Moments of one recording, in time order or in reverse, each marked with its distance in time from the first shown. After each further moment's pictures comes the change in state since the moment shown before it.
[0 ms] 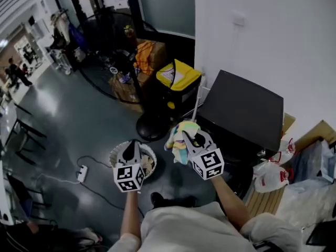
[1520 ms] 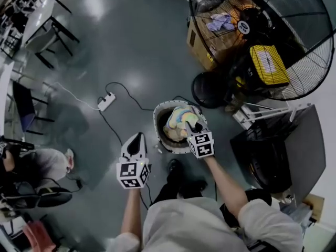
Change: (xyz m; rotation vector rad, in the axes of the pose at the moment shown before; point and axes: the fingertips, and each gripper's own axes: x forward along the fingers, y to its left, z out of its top) left arm -0.122 0.363 -0.169 -0.289 0.216 0.449; right arm 0.331 0.338 -0.288 -0.034 0.601 0.454
